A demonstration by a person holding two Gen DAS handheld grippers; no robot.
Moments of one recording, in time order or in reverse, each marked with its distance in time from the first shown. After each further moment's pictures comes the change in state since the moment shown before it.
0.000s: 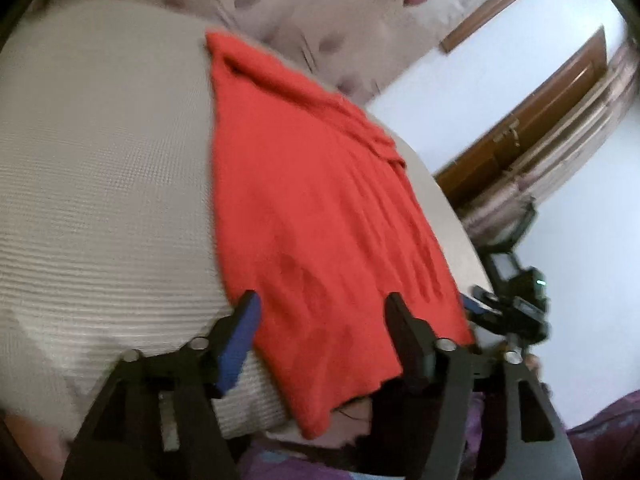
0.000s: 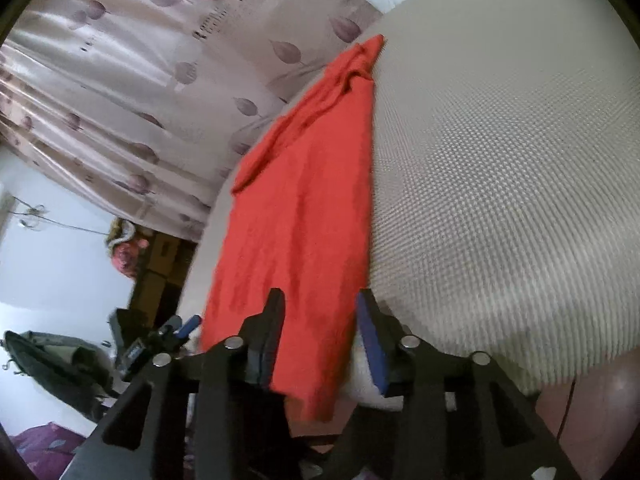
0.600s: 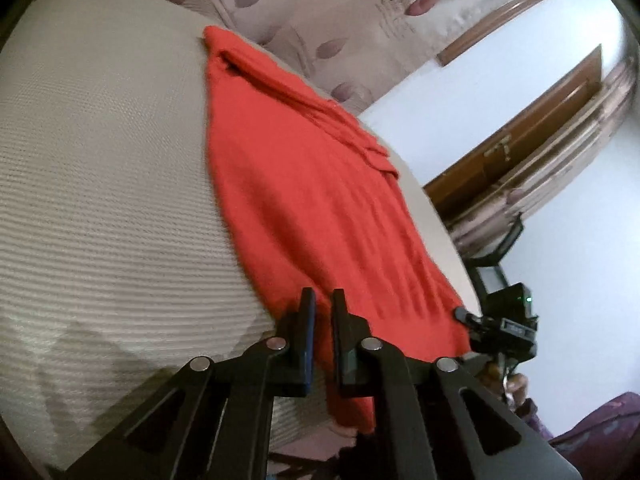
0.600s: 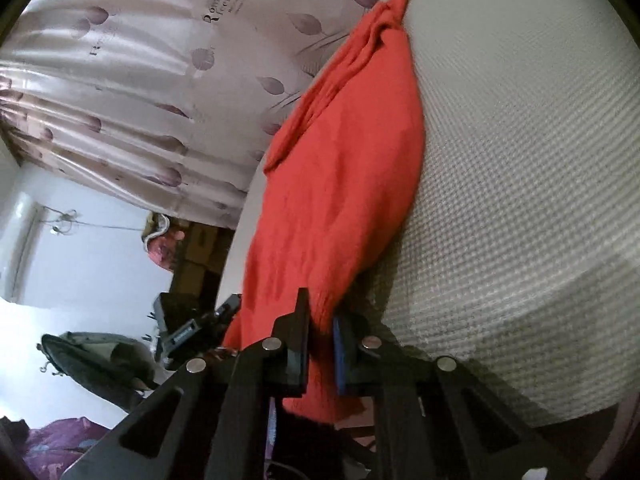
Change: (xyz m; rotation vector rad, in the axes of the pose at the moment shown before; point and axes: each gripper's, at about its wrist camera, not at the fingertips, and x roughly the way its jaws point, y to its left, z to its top) left arm 0.006 0.010 0.005 -0.035 -0.026 -0.010; right arm 0.024 0.008 -0.015 0.013 0.053 0.135
